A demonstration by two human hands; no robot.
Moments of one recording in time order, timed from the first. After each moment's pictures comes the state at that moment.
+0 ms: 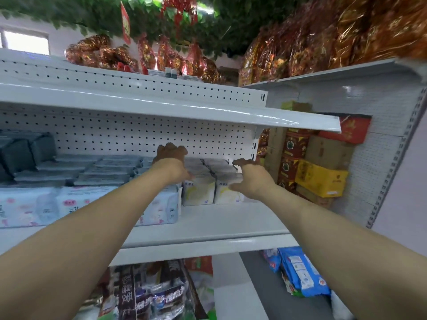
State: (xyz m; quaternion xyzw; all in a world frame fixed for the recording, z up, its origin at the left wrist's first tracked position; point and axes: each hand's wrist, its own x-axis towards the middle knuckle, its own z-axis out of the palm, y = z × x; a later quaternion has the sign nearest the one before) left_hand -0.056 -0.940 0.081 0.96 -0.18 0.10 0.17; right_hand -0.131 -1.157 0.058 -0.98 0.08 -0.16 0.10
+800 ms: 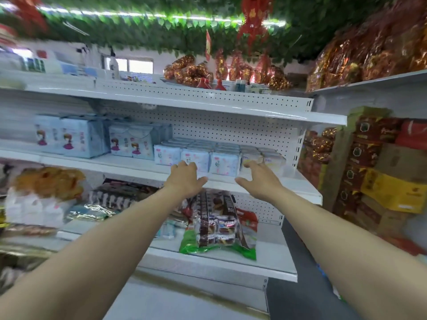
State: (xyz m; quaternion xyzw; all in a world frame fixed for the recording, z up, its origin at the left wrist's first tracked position) left_hand -0.371 -0.782 0.027 0.97 -0.03 0.12 0.19; right_hand -0.384 -1.008 0.044 -0.97 -0.07 -0.13 0.19
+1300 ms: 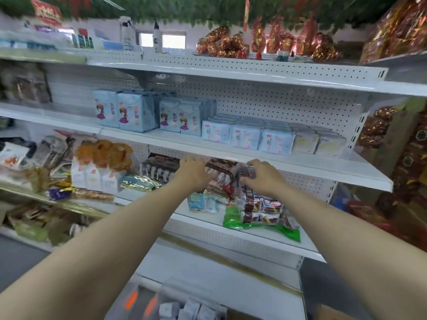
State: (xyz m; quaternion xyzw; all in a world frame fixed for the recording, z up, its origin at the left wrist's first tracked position) left_hand -0.388 -0.650 -0.031 0.99 0.01 0.08 0.15; right_hand -0.378 -0.868 -0.019 -0.97 -0.12 -0.04 0.20
